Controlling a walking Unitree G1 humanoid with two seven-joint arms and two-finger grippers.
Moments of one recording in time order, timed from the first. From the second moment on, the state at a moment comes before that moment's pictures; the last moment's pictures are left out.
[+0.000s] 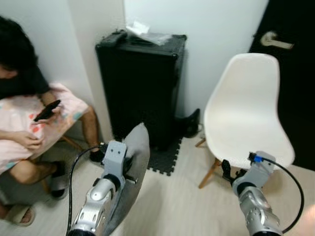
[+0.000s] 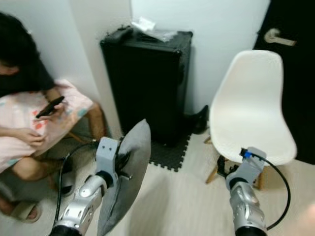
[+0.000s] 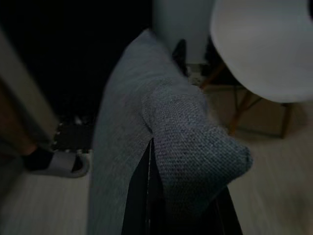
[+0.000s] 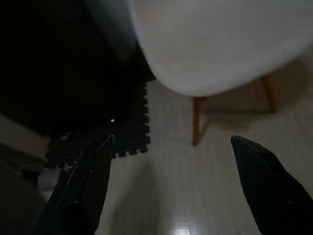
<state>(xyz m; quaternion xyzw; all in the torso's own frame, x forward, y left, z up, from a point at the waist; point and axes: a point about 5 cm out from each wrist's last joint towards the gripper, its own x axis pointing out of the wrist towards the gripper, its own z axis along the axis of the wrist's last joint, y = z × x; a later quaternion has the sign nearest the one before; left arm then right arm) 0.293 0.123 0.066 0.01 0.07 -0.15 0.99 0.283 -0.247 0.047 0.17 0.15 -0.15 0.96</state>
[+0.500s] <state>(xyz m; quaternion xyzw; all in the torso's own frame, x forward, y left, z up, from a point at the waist) 0.285 0.124 0.056 0.01 0.09 -0.14 0.99 0.284 -0.232 0.043 0.16 0.16 -0.12 0.97</state>
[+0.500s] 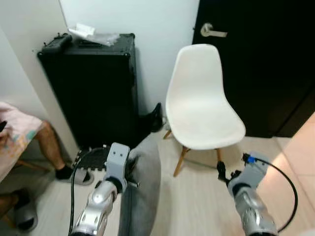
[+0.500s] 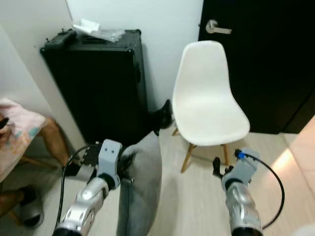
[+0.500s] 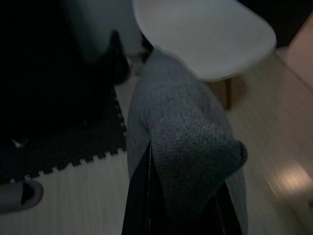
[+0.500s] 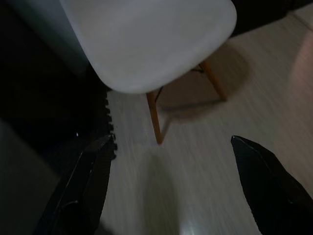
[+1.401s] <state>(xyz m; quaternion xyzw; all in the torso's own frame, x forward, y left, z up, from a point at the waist) 0.292 0.134 0.064 0.01 0.07 -0.12 0.99 0.284 -0.226 0.041 0.14 0.16 -0.11 0.97</state>
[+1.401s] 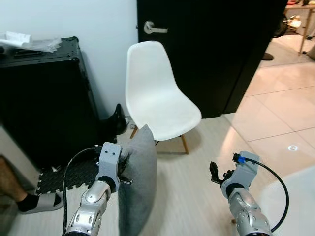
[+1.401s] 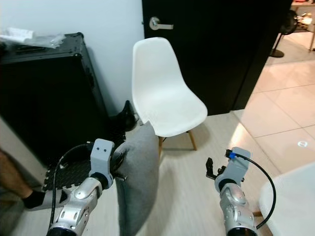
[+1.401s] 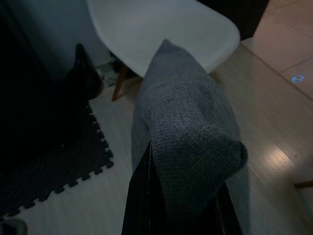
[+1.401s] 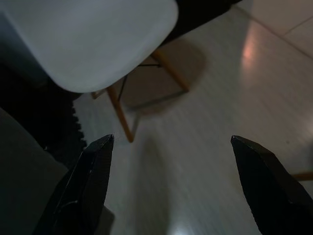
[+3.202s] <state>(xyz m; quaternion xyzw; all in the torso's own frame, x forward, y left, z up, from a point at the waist) 0.298 0.121 0.090 -0.01 0.03 -0.14 0.99 0.286 -0.231 0.047 0.13 0.14 -0.11 0.98</state>
